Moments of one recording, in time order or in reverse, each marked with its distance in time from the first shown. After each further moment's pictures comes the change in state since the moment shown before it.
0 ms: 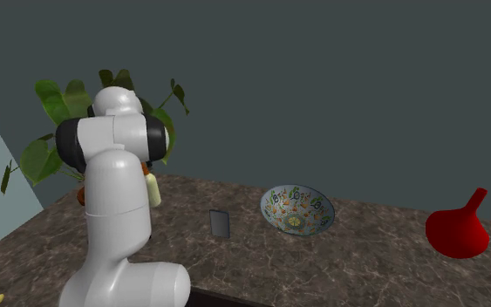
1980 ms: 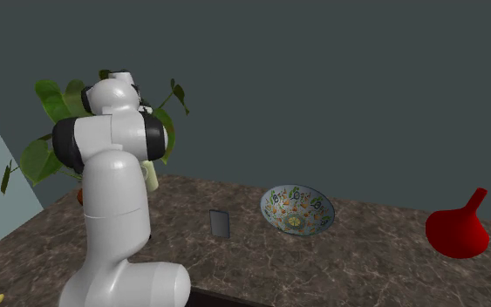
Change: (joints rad) arm 0.003 -0.023 0.005 0.141 0.012 -0.164 -0.013
